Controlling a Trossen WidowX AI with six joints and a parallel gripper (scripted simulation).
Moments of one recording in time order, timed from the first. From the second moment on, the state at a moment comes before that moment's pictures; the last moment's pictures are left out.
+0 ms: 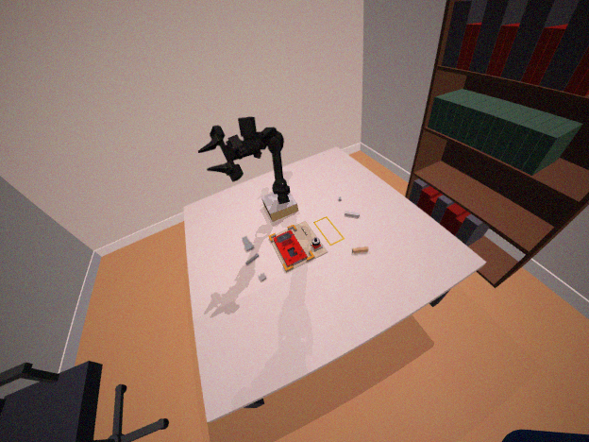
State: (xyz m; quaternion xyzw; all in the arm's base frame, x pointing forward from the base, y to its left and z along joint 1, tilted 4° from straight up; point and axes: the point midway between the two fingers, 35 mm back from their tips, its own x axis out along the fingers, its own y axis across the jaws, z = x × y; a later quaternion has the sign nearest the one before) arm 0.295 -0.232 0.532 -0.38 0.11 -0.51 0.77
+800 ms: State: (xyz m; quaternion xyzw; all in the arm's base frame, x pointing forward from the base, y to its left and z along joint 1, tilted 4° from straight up) arm 0.442 -0.098 0.299 -0.26 0.32 -0.12 0.90
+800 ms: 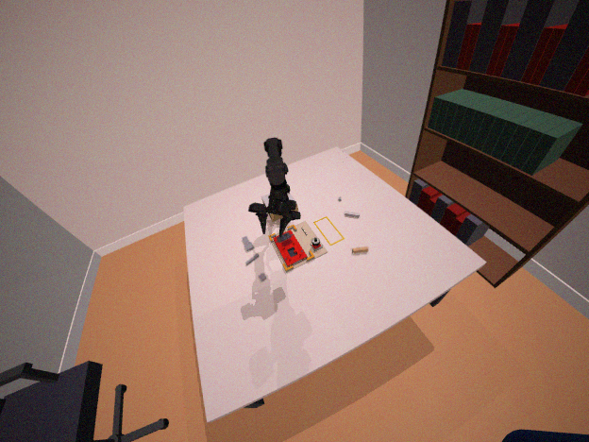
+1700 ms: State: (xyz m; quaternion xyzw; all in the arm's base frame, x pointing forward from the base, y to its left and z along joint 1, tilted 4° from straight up) arm 0.361 0.070 0.108 -0.04 0.67 0.07 0.74
